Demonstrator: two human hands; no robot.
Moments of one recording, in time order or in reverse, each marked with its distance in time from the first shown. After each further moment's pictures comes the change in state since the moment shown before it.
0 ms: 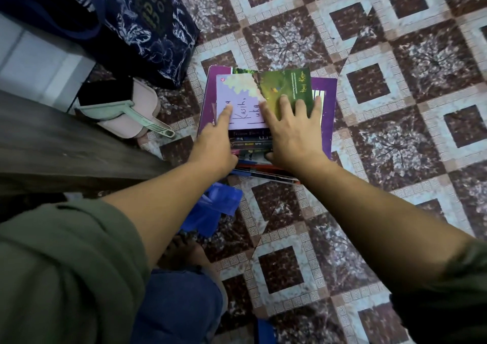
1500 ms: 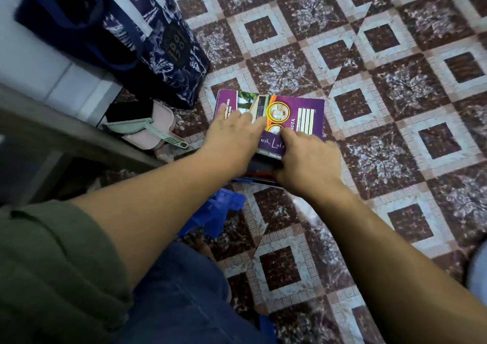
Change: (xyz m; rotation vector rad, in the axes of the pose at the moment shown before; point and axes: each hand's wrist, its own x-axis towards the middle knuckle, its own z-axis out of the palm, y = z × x) left_hand -0.066 0.050 -0.075 0.719 0.127 0.499; right_hand -0.085 0.005 -0.088 0.364 0.077 0.131
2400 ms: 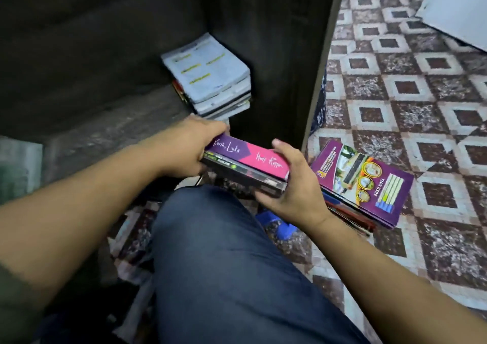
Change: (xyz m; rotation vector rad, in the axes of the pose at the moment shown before) left_hand -0.372 -0.123 -0.043 -0.349 0.288 -0.312; right_hand -0.155 -0.196 -0.053 0.767 0.342 -0.884
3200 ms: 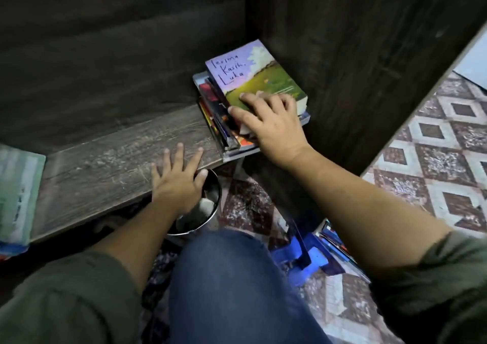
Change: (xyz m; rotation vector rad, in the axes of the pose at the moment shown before) left_hand 0.006 -0.127 0.111 -0.026 0.040 -0.796; right_hand 0.213 0.041 0.104 -0.763 0.138 -0.703
